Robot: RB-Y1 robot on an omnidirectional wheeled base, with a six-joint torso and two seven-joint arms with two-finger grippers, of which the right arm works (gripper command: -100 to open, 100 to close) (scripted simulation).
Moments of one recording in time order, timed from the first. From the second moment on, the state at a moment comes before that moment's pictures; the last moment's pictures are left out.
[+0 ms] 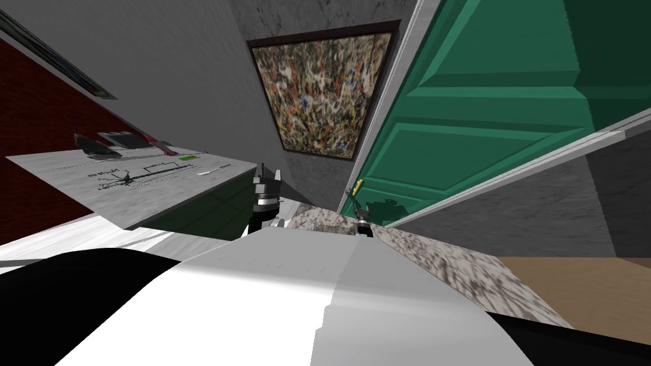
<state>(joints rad) 0.14 -0.25 0.18 -1.02 -0.48 -0.76 -1.30</state>
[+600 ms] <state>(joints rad) 0.11 -0.26 0.20 -0.94 -0.52 -0.78 -1.40</state>
